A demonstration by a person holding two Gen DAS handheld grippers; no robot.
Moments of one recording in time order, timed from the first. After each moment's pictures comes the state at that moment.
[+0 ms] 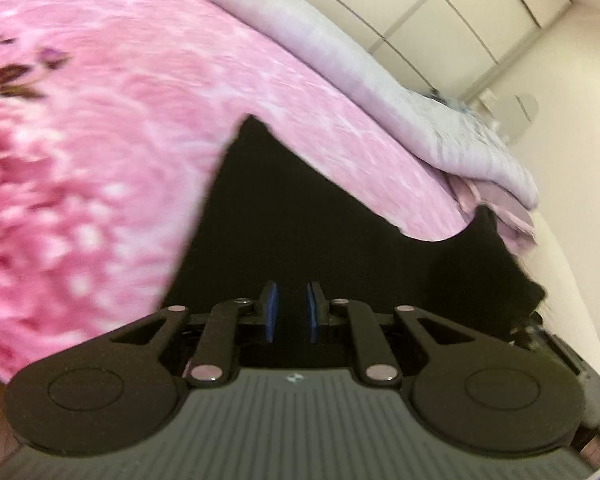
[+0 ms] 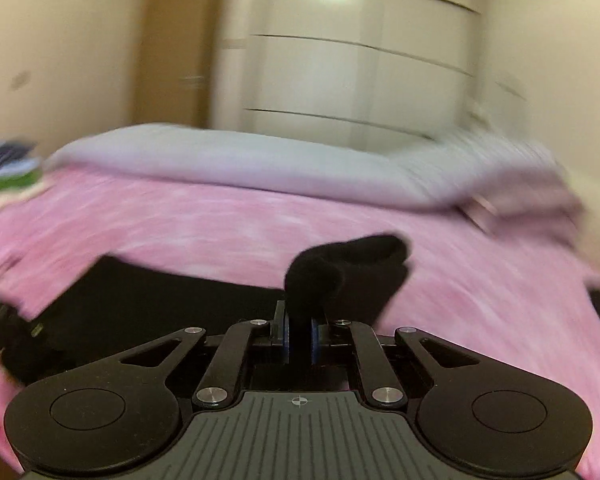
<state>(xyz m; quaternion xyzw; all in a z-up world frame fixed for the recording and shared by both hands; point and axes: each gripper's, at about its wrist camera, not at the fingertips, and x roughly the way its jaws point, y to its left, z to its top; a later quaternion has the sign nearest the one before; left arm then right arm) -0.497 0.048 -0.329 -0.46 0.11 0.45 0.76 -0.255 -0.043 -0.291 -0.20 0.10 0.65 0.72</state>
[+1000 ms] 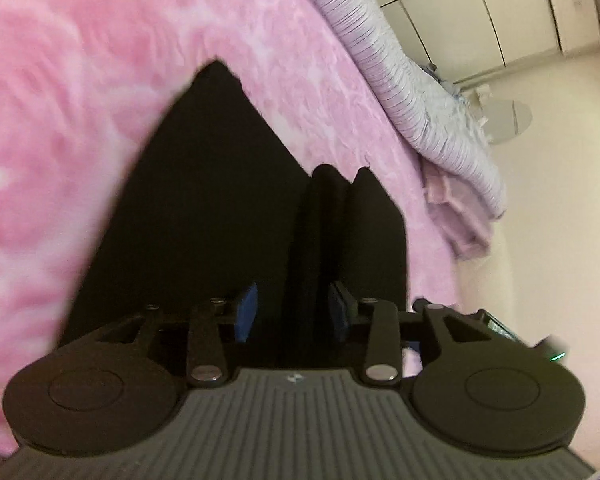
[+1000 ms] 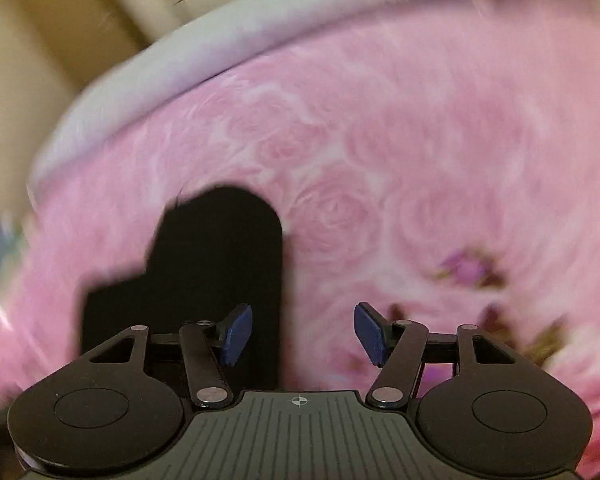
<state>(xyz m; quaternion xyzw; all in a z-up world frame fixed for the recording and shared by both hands) -0.456 0.151 -0.359 -0.62 0.10 0.32 0.71 -0.107 0.091 -0.315 -0.02 0.56 0.56 0.61</state>
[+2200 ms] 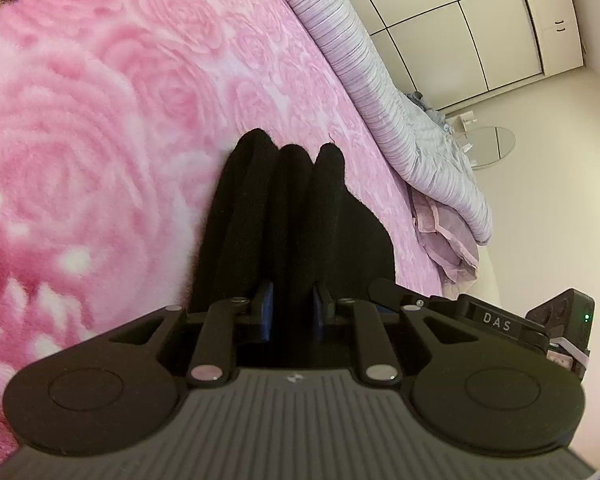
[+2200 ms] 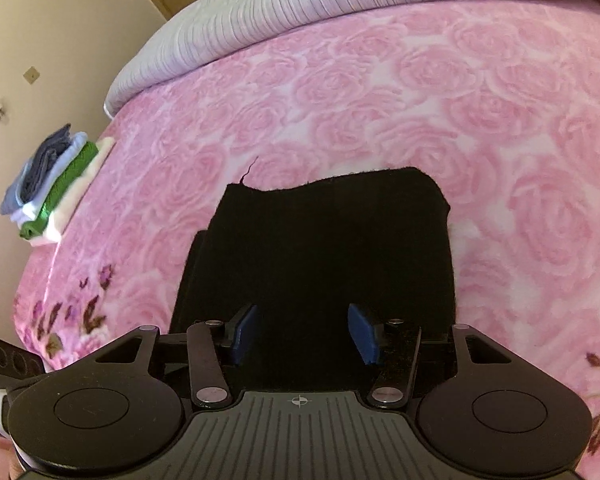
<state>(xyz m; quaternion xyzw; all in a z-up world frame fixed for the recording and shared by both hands) -0.513 0.159 -0.367 -0.59 0.06 0.34 0.73 -0.248 0.142 -0.306 -0.19 0.47 0.67 0.54</state>
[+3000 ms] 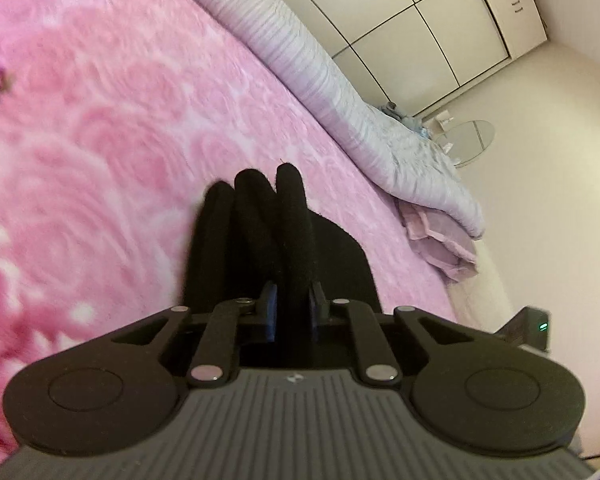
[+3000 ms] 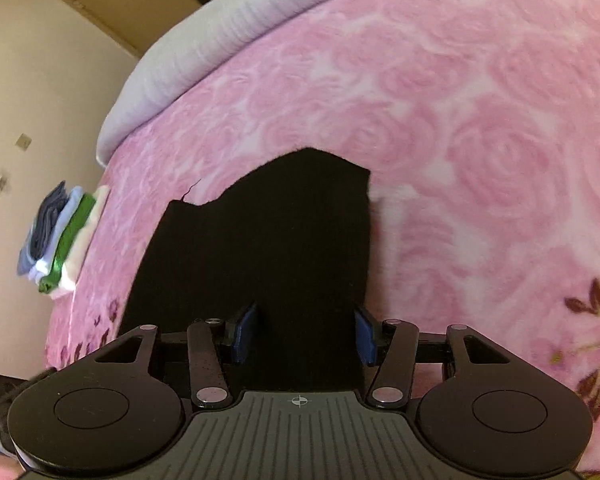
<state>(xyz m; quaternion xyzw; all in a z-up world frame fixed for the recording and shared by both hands) -0.532 0.140 -0.327 -0.50 0.06 0.36 0.78 -0.189 0.124 -0.321 -0.11 0.53 0.65 0.53</state>
